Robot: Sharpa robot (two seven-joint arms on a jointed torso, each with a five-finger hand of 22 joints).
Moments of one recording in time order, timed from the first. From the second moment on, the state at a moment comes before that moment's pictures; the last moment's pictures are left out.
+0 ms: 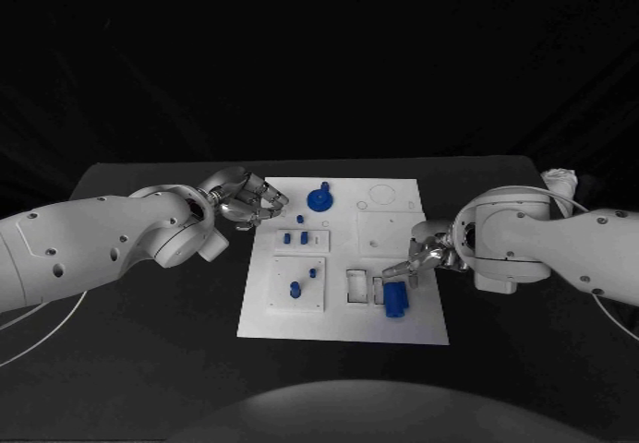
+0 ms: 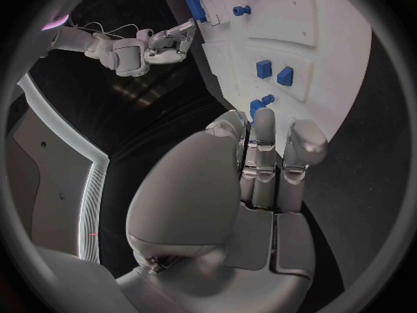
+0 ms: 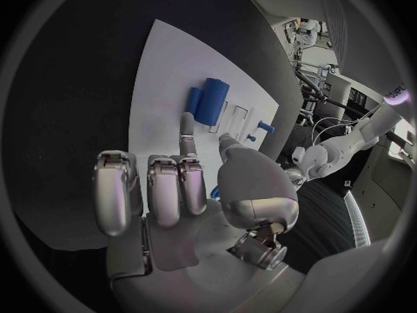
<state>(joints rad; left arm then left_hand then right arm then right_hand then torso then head) 1.29 -0.89 -0.23 1.49 -0.63 -0.26 0.06 1.63 -0.12 0.25 0.29 0.47 1.00 0.13 0.11 0.08 0.82 0.11 0.46 0.07 1.13 0.02 0.99 0.52 0.09 1.33 0.12 1.05 1.31 1.35 -0.89 -0.24 1.76 -1.06 0.22 -0.69 0.87 0.02 0.05 0.22 0.06 1.20 0.03 0.17 0.60 1.46 -0.03 1.57 1.31 1.47 -0.09 1.57 1.31 0.03 1.47 0.03 1.47 1.31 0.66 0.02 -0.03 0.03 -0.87</state>
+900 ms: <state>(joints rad) 1.29 -0.88 -0.23 1.49 -0.63 -0.25 0.05 1.63 -0.12 0.25 0.29 0.47 1.00 0.13 0.11 0.08 0.82 0.11 0.46 0.07 1.13 0.02 0.99 0.52 0.09 1.33 0.12 1.05 1.31 1.35 -0.86 -0.23 1.75 -0.91 0.21 -0.69 0.88 0.03 0.05 0.19 0.10 1.14 0.06 0.09 0.53 1.47 -0.02 1.57 1.31 1.47 -0.08 1.57 1.31 0.03 1.47 0.03 1.46 1.31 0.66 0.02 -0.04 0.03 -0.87</state>
